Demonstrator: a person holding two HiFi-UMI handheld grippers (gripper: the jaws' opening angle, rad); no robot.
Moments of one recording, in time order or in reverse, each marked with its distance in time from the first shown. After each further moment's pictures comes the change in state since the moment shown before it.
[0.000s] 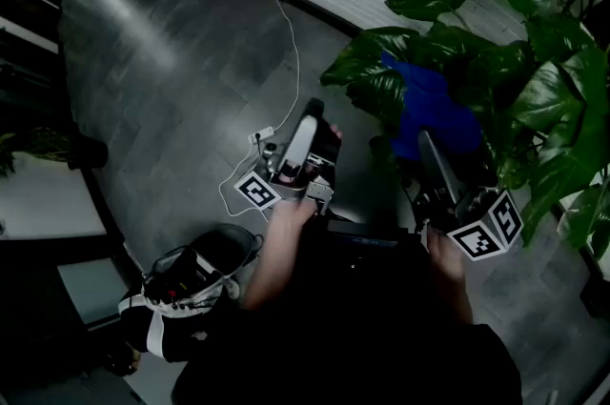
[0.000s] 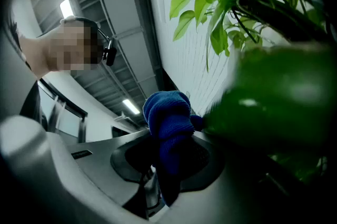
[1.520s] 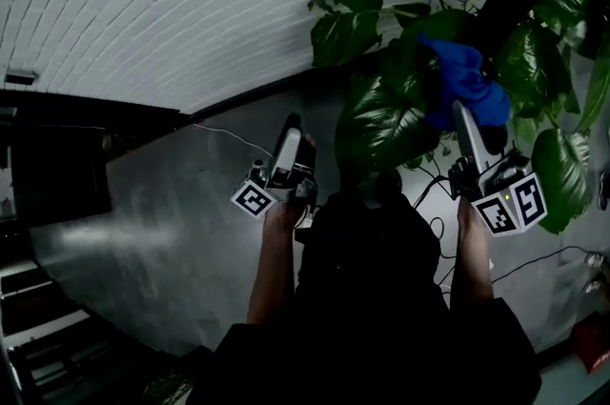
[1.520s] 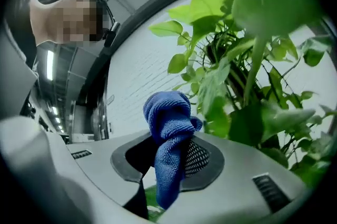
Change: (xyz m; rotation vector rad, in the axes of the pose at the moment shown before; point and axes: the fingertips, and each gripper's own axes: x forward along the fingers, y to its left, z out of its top) left arm 0.090 0.324 0.079 -0.315 0.684 0.058; right arm 0.060 -0.159 -0.018 -0.381 -0.216 -0.932
